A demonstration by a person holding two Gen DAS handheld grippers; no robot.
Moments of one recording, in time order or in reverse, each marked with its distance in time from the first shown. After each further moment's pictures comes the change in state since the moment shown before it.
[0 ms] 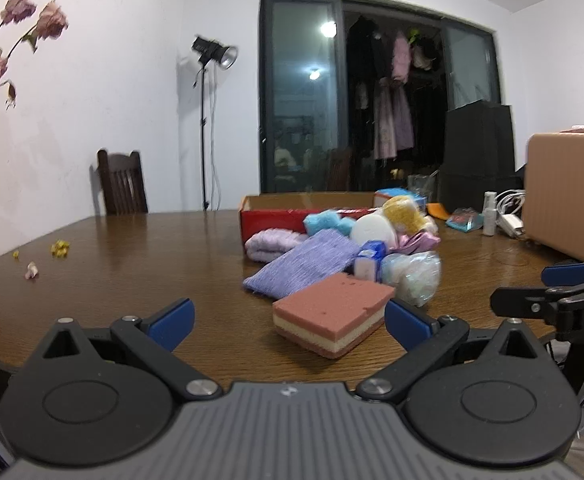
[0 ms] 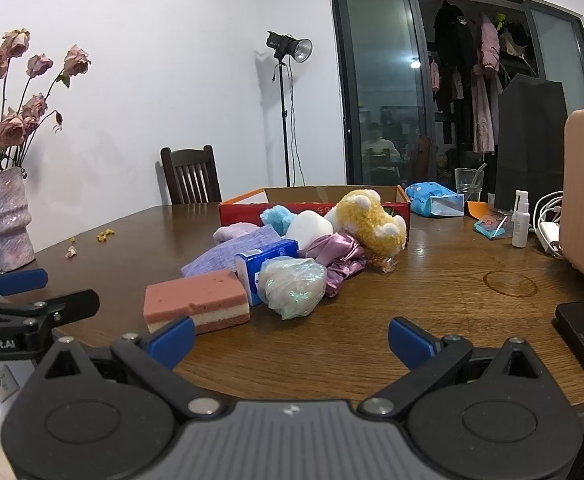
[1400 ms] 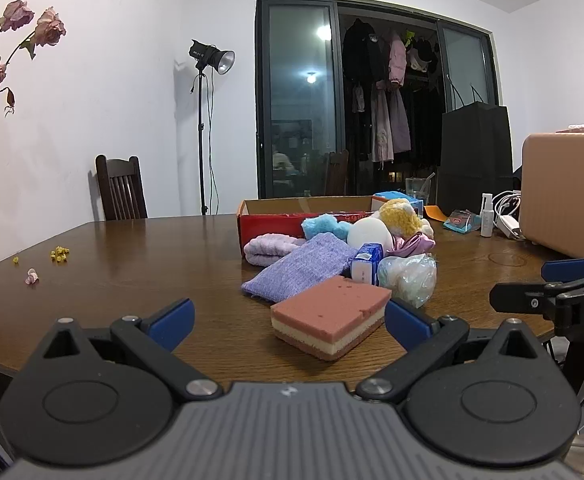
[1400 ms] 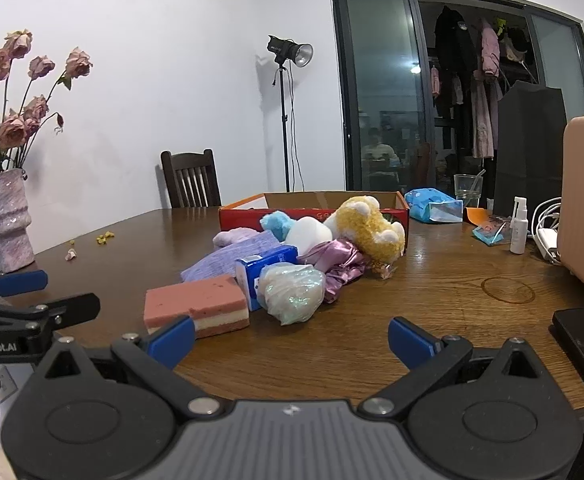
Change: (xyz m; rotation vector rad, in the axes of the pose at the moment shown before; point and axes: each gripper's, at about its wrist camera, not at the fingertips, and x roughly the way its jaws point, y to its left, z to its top) left arm -0.008 -0.003 -0.001 0.019 -0.031 -0.017; right arm -0.006 0.000 0.002 -0.006 -0.014 -0.006
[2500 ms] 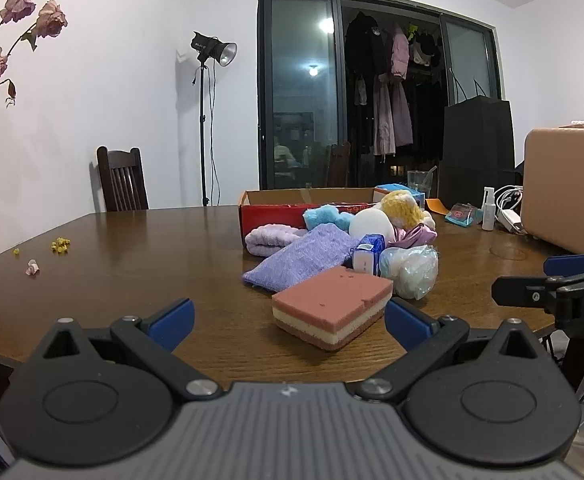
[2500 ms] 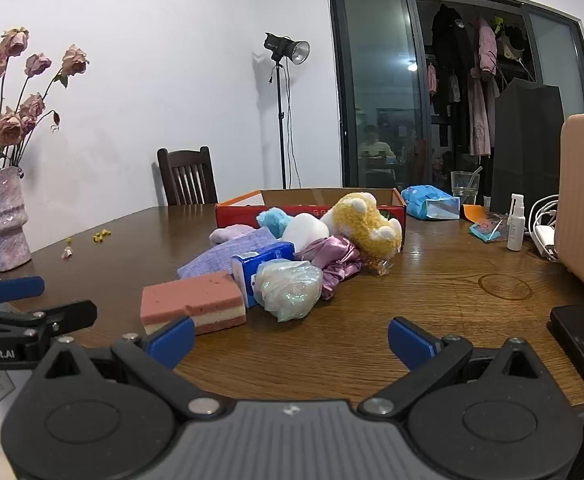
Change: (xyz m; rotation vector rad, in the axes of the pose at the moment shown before) left arm 0.001 0.000 -0.004 -0.009 0.025 0.007; right arm 0.001 -0.002 0.000 0.005 0.008 -0.010
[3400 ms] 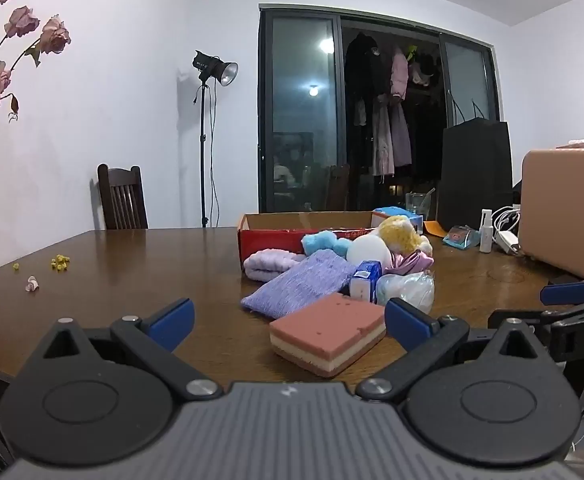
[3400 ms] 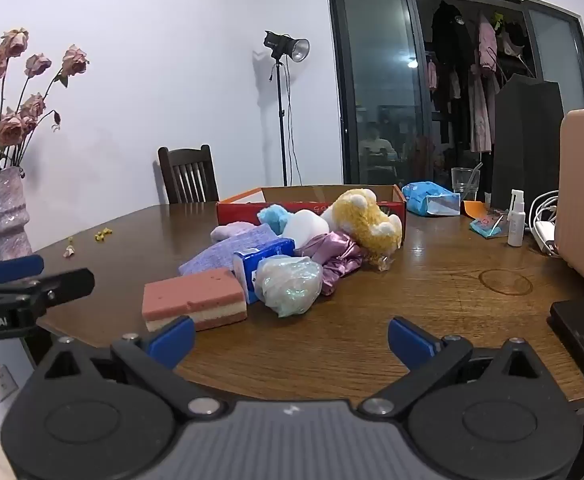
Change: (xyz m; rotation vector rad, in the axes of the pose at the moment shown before) left arm -0.005 0.000 0.010 -0.034 -0.042 -0.012; right arm -0.001 -0.001 -0.002 0.002 0.001 0.005
